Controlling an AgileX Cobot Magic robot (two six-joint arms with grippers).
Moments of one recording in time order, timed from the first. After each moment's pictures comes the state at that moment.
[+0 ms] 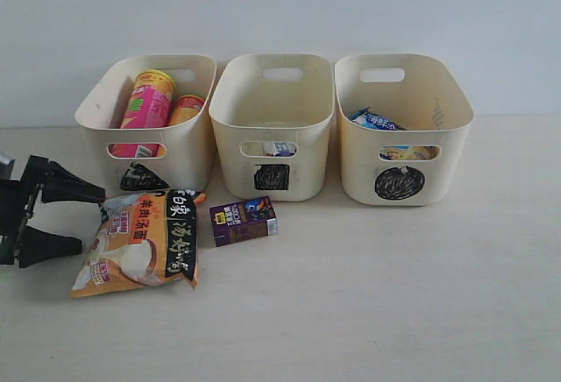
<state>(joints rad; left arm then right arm) 0.33 2.23 -1.22 -1.24 1.12 0.94 0.29 0.70 -0.43 -0.27 0.22 0.44</state>
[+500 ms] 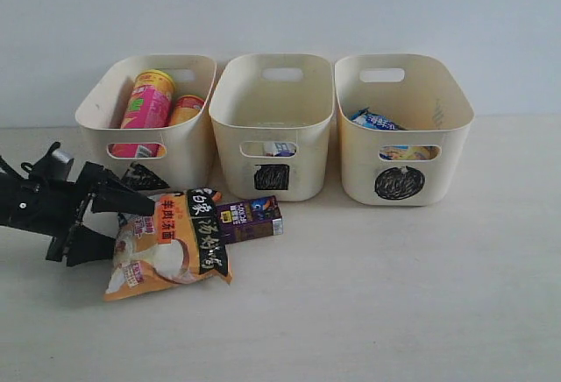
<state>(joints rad) 0.17 2.23 -1.23 -1.22 1.11 0.95 0.29 0.70 -0.43 -0.27 0.22 0.44</state>
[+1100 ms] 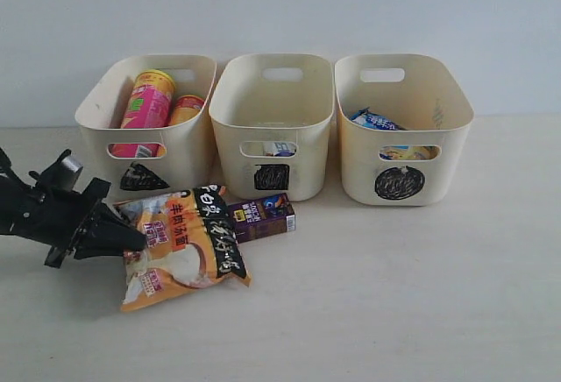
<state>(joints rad) 0.15 2.22 -1.22 -1.15 1.10 0.98 0.29 0.70 -0.43 -0.27 0.22 0.44</state>
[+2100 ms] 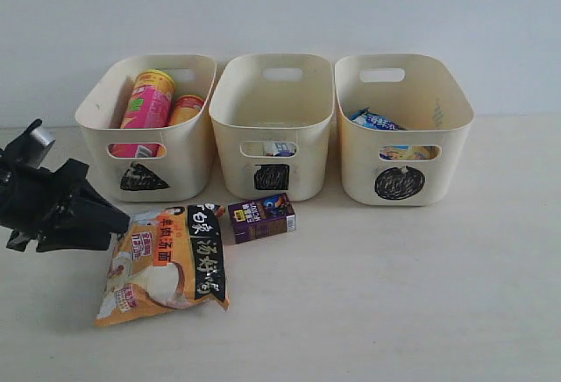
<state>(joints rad) 0.15 1.94 -1.06 -1.08 1.03 0.91 0.29 0.70 -0.43 -0.27 0.22 0.44</state>
